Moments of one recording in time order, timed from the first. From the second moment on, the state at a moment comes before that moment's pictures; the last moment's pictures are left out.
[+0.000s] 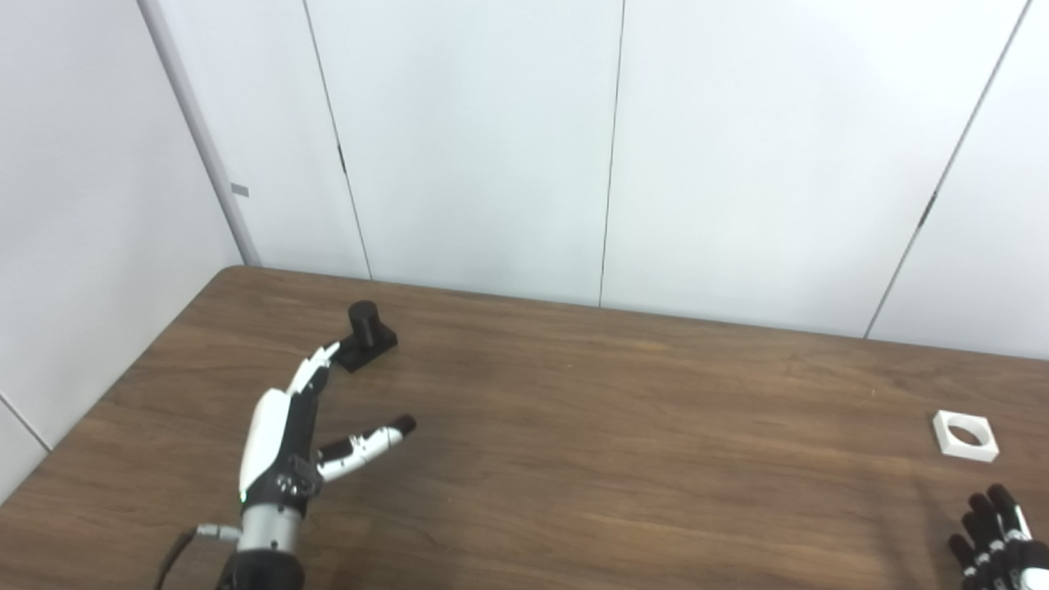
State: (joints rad) left arm 0.00 0.24 0.20 -0.19 0.44 0.09 0.11; right arm 0.17 -0.13 -0.17 -0.19 0.20 -0.02 0.05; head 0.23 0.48
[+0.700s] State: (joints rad) left arm -0.23 0.44 0.13 0.18 0.58 0.20 0.14; right arm 0.17 -0.13 -0.16 -0.19 0.20 -0.02 0.04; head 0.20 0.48
